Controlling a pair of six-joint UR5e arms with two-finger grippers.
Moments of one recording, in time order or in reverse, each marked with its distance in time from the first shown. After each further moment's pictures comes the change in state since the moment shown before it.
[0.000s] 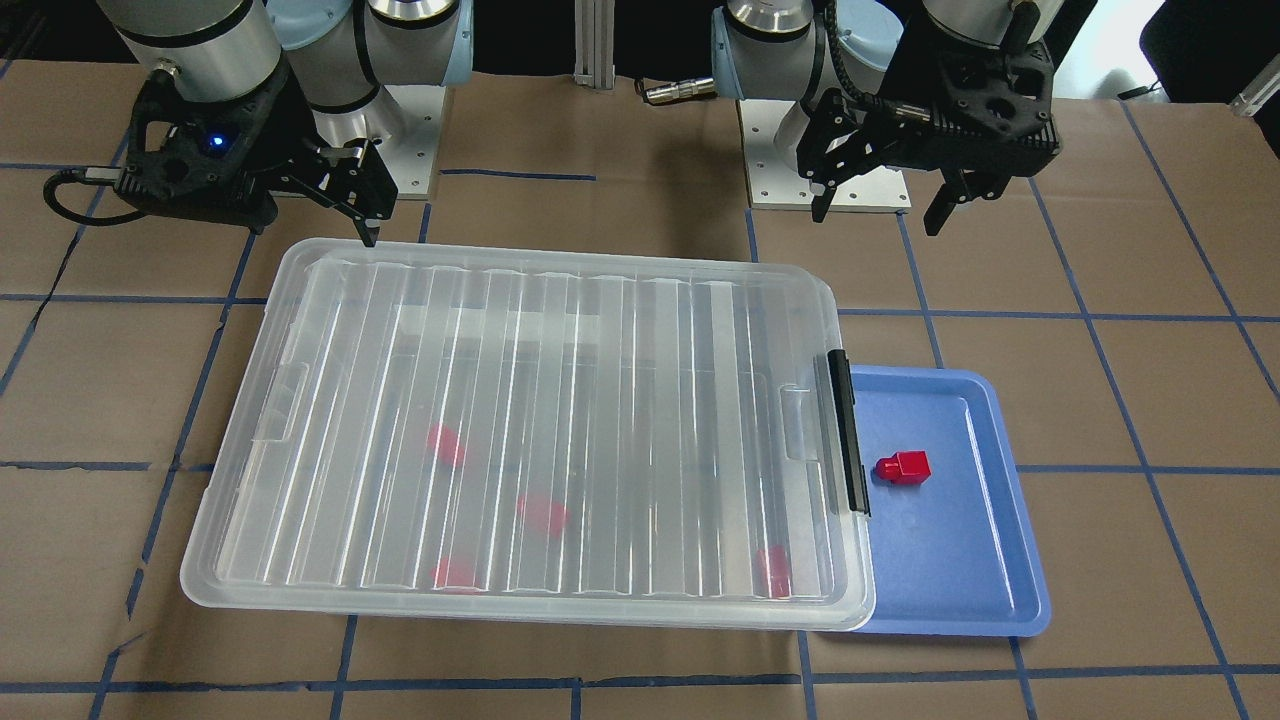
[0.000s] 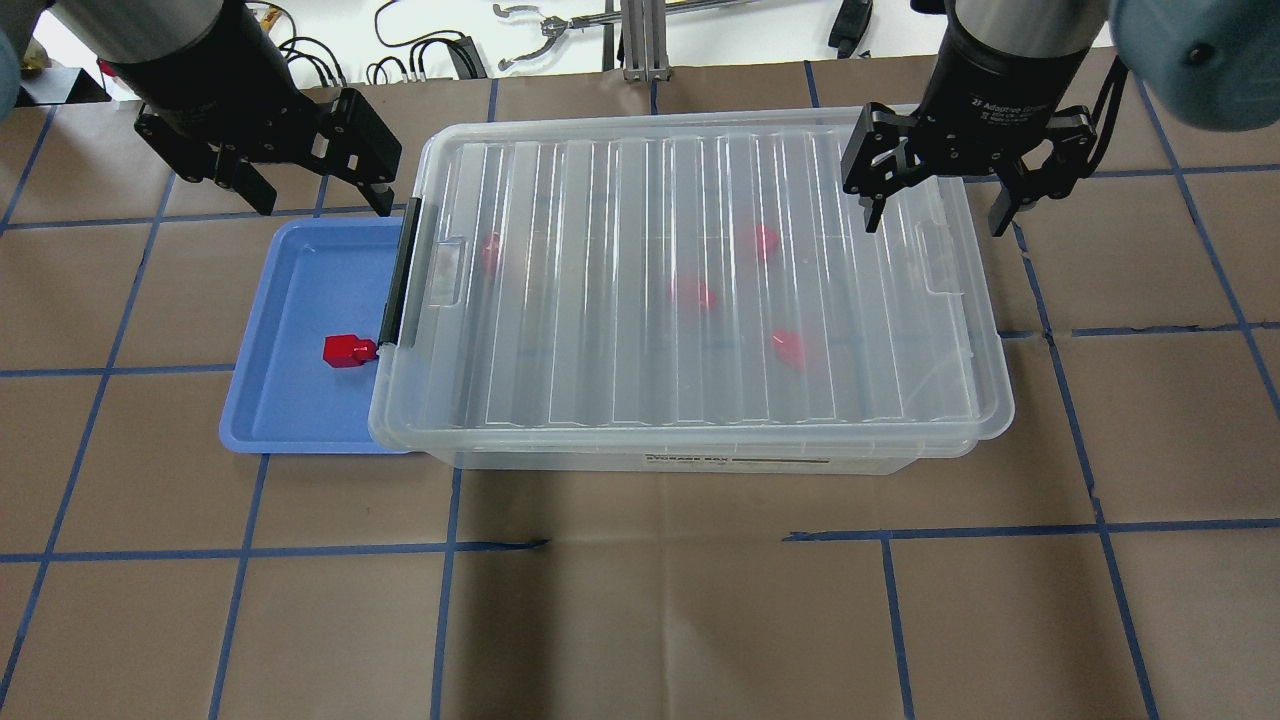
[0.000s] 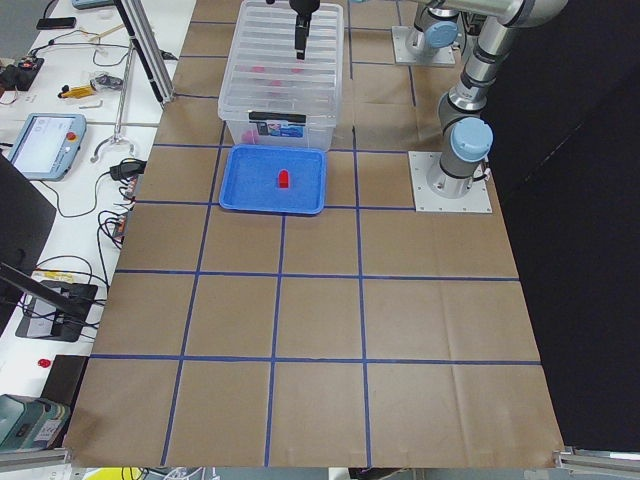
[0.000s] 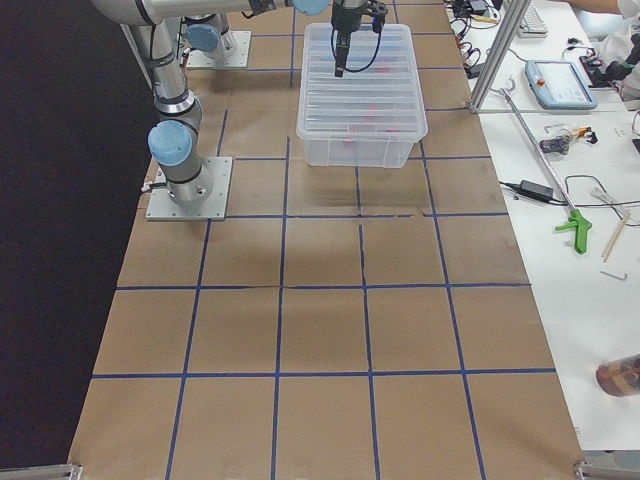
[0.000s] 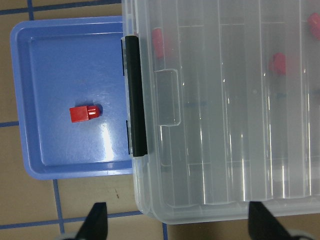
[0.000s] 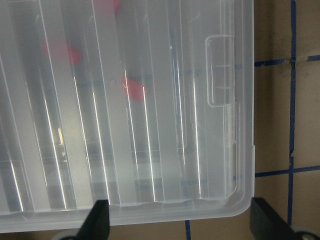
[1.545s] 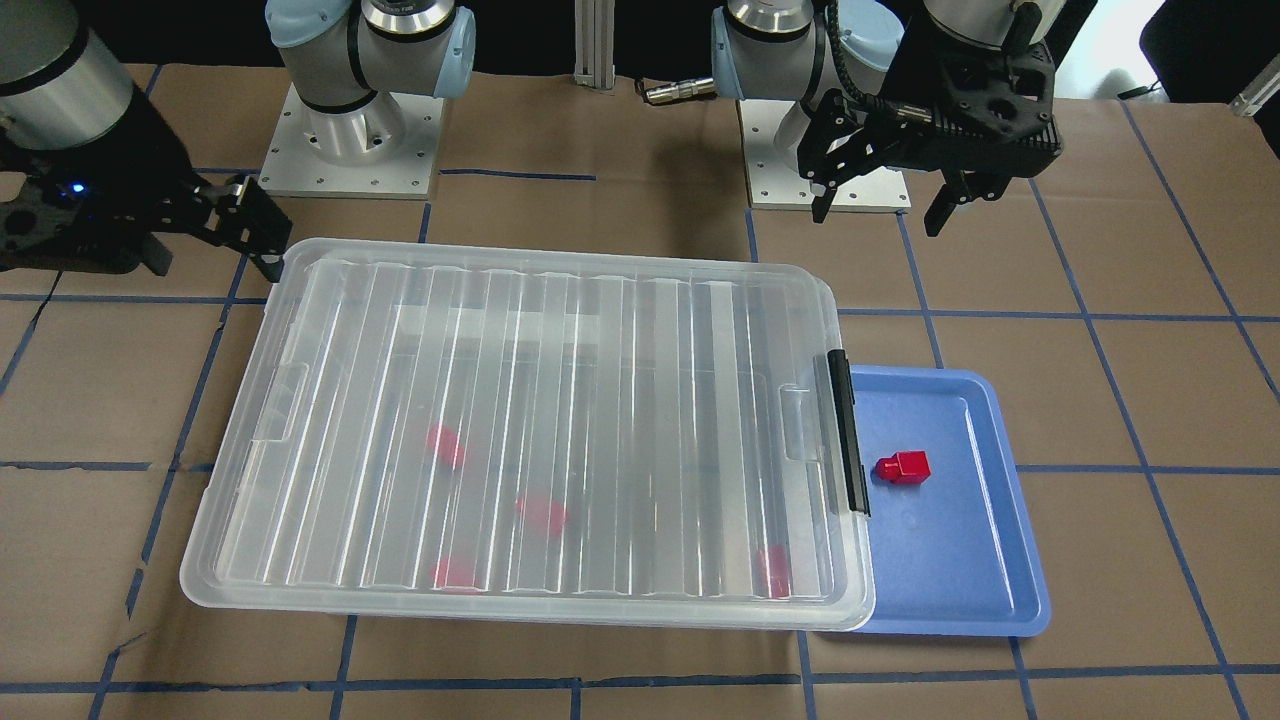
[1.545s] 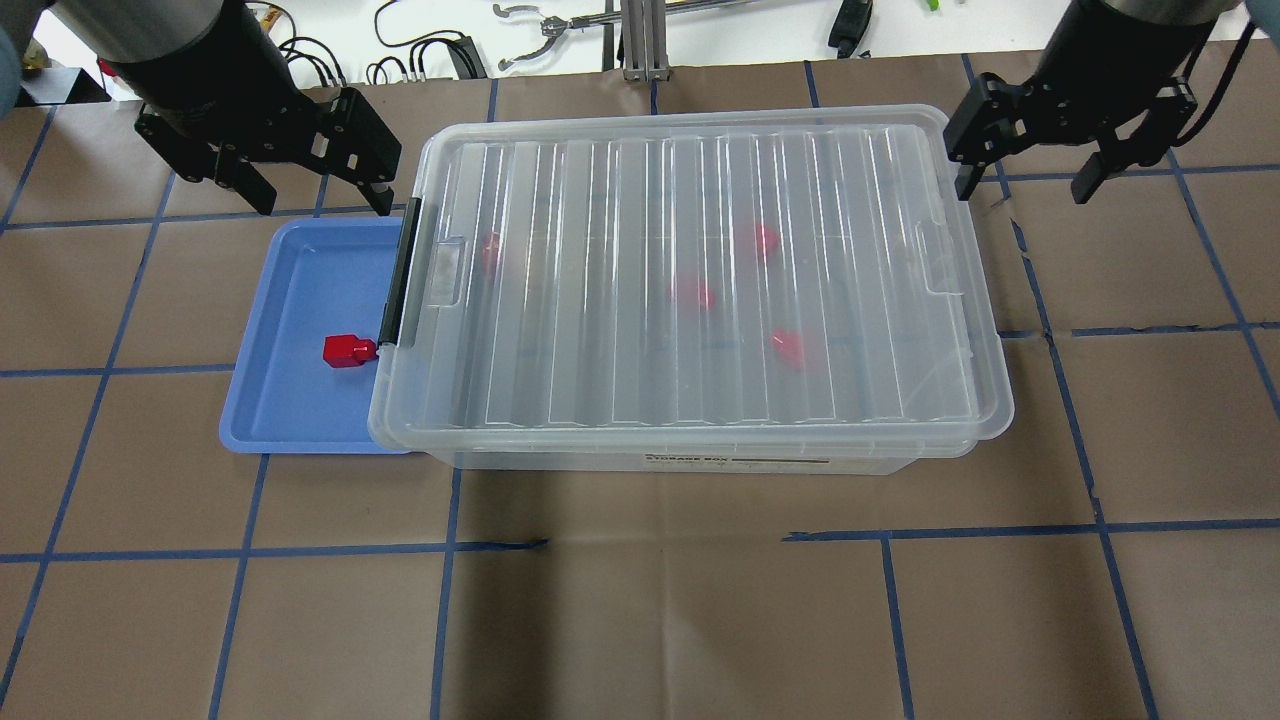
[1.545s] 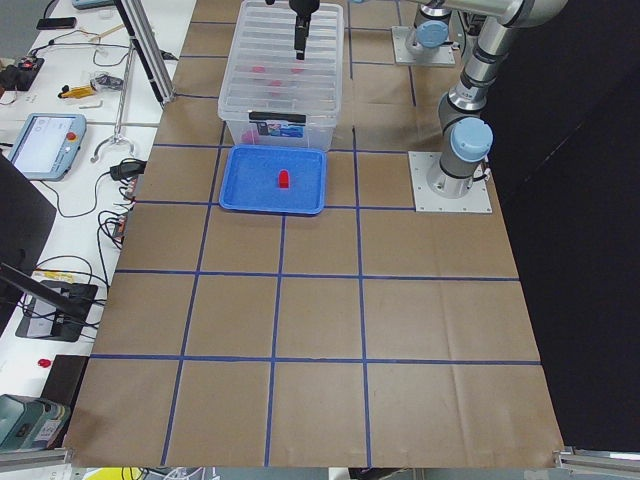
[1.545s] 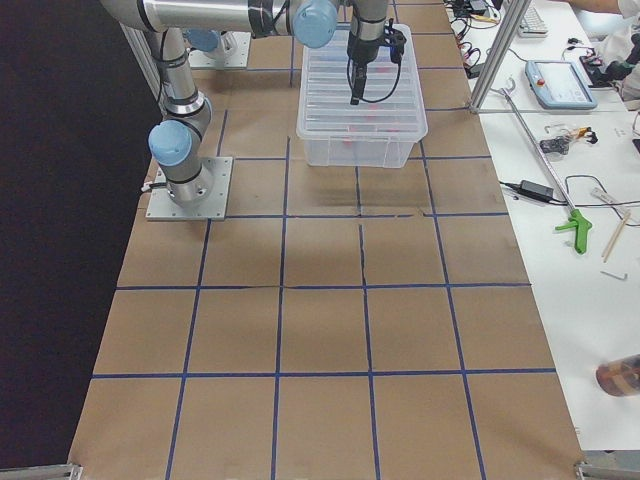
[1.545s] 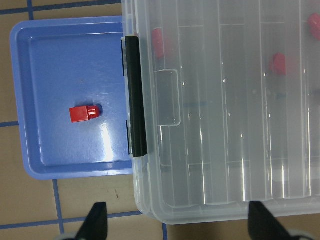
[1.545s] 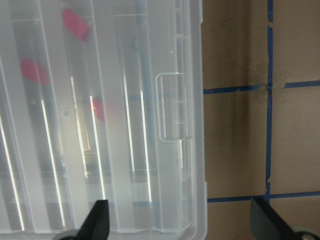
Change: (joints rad) left arm 0.002 -0.001 0.000 0.000 -0.001 0.001; right arm -0.117 0.032 -0.029 -0.013 0.033 -0.139
